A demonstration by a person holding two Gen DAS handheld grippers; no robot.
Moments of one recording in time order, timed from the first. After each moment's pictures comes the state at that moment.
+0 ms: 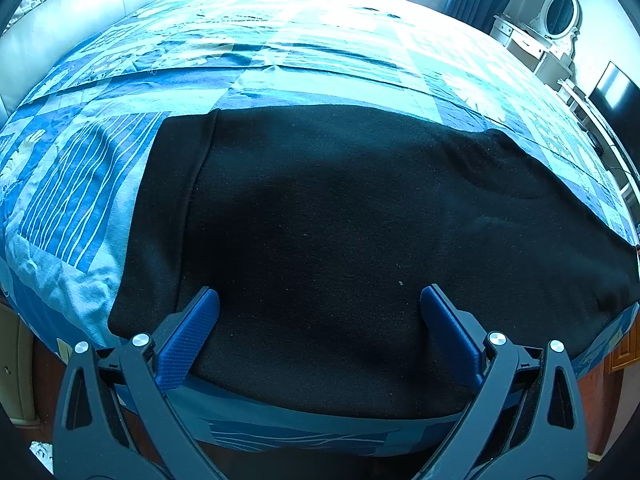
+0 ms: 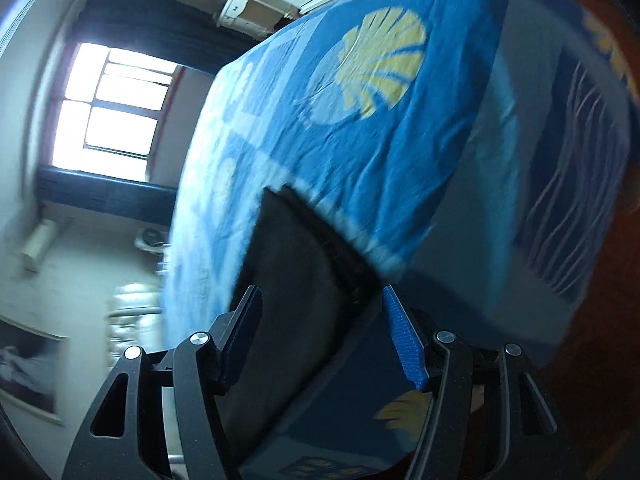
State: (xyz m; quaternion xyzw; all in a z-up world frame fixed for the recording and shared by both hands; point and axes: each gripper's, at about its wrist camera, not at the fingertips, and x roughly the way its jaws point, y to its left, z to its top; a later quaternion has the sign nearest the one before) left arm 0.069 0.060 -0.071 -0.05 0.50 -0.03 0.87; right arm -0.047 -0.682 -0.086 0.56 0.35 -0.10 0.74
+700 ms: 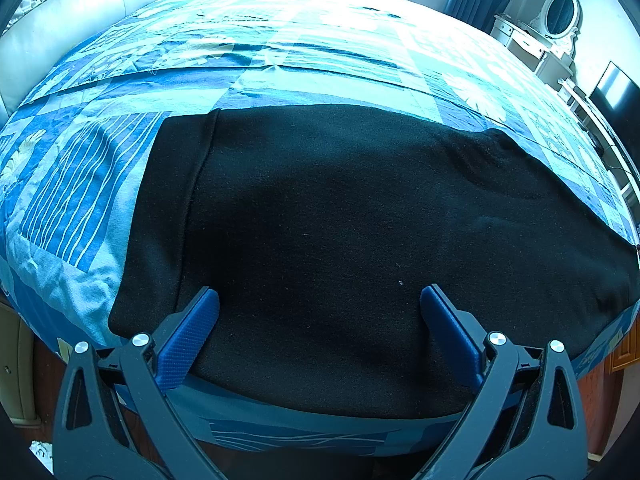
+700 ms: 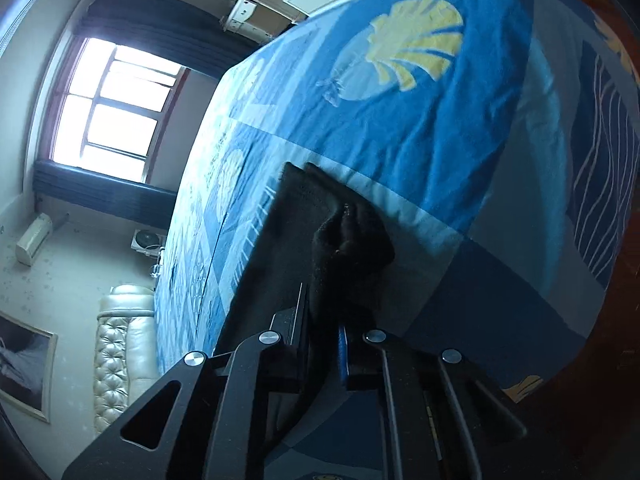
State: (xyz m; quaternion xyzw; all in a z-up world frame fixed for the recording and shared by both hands) left arm 0.070 0.060 -0.071 -0.05 0.50 -0.03 0.87; right arm -0.006 -0.634 -0.073 0.52 0.34 -0.13 0.77
